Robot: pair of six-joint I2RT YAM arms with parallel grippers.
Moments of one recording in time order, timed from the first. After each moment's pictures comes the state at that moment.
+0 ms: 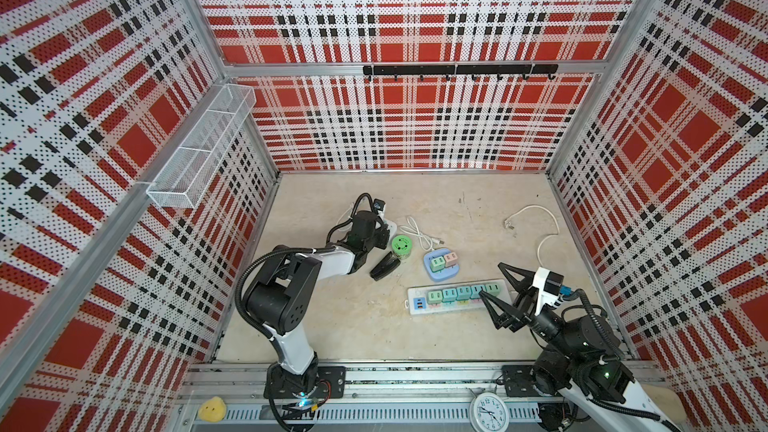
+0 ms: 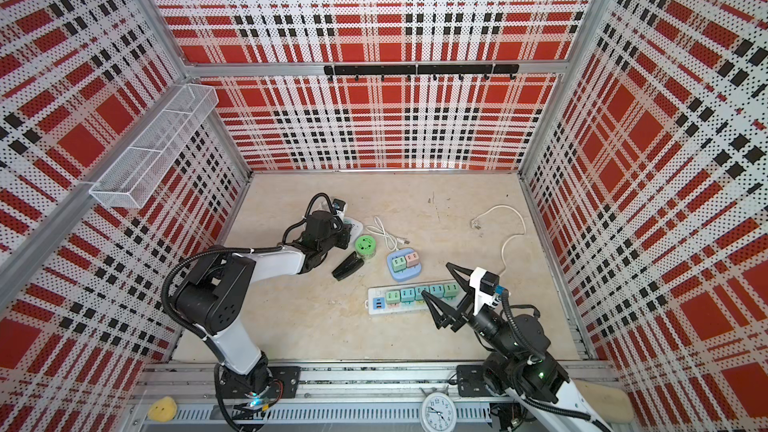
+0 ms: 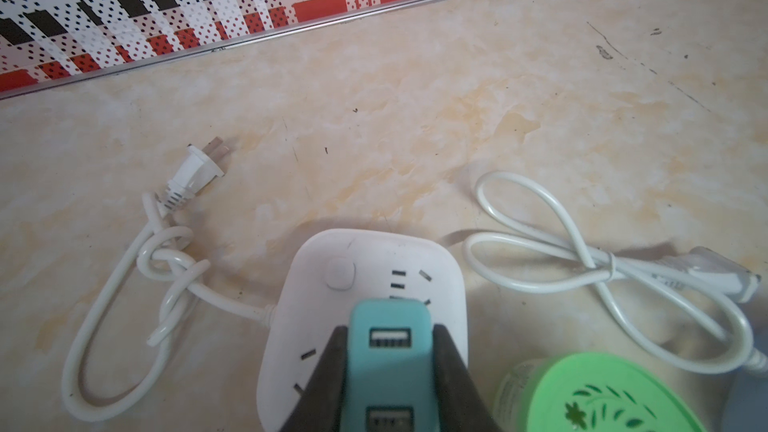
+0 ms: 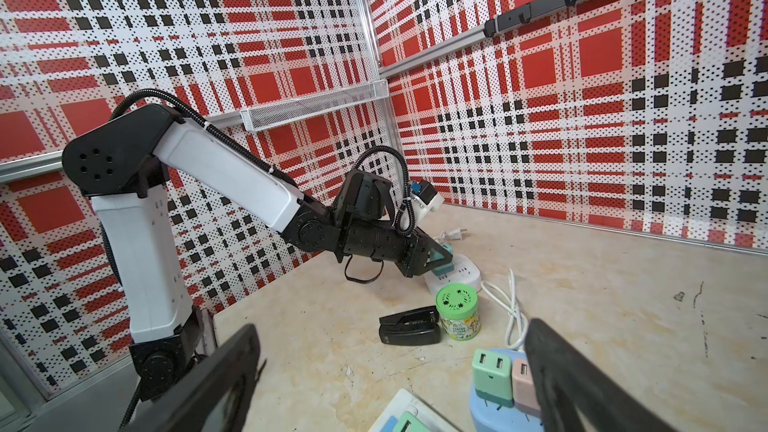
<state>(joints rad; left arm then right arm) -0.43 1.76 0.85 0.35 -0.08 -0.02 0.75 0.02 0.29 -0.09 -0.09 0.26</state>
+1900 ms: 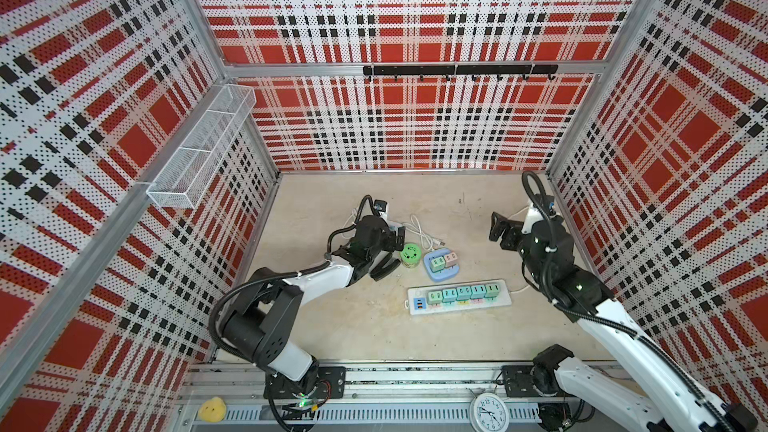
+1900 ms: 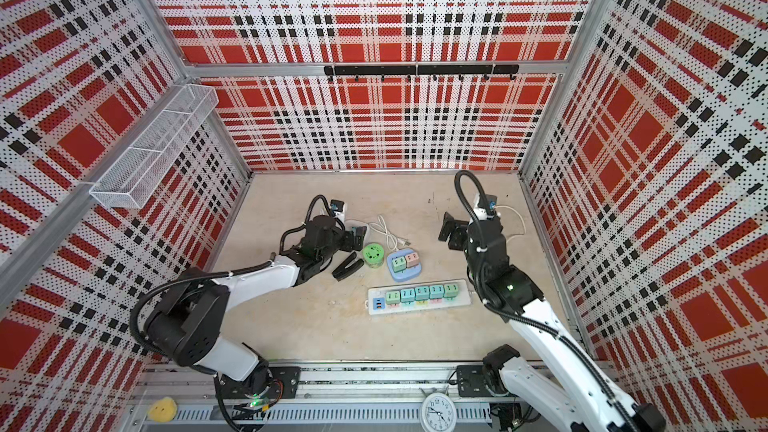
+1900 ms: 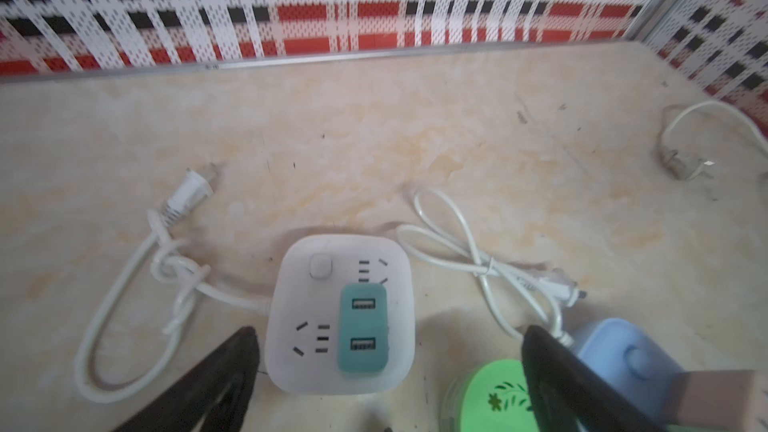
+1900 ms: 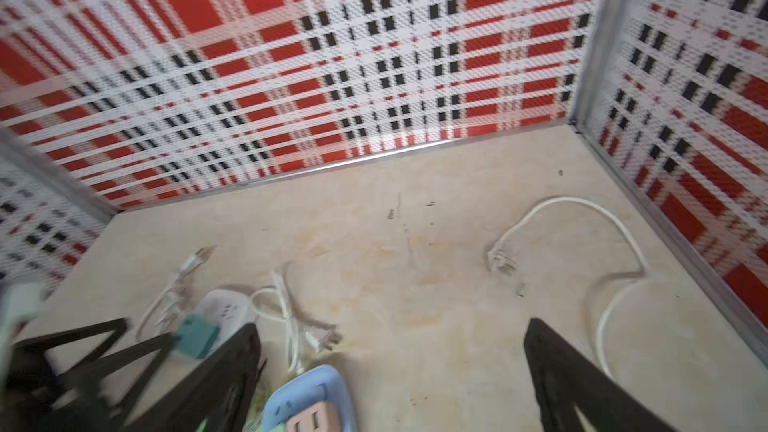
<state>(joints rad) -0.53 1.48 0.80 0.26 -0.16 -0.19 0.39 0.89 0.84 -0.29 0.43 0.35</state>
